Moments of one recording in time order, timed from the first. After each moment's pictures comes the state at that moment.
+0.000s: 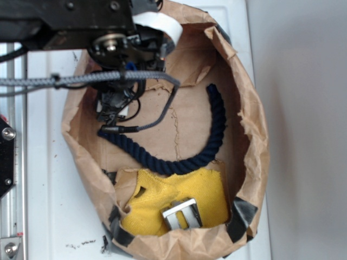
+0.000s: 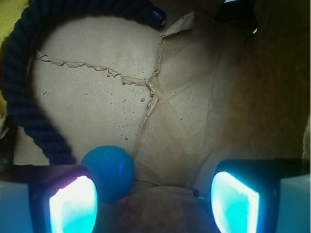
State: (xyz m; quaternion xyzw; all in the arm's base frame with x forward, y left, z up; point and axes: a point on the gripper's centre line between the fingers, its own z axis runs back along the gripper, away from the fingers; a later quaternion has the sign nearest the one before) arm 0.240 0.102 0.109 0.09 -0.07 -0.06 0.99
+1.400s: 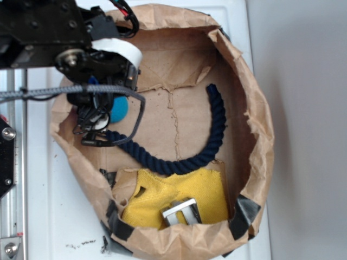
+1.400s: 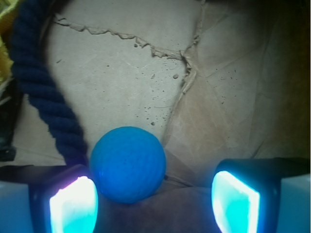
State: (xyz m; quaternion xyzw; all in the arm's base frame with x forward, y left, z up) arm 0.227 0.079 0.074 0.06 -0.09 -0.12 0.99
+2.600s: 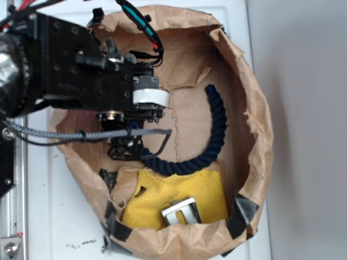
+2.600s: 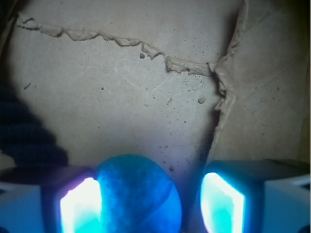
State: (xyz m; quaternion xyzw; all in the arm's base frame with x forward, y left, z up) arm 0.252 0.069 0.037 0.11 -0.08 -0.09 0.99
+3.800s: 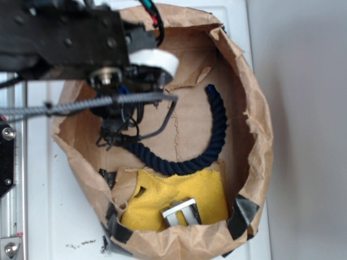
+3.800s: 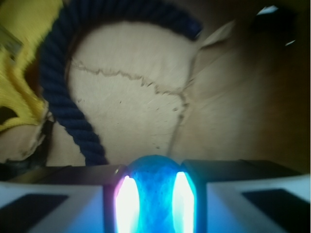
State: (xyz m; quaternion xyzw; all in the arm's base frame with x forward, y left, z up) arm 0.243 0.084 0.126 0.07 -0.09 -0.07 0.99
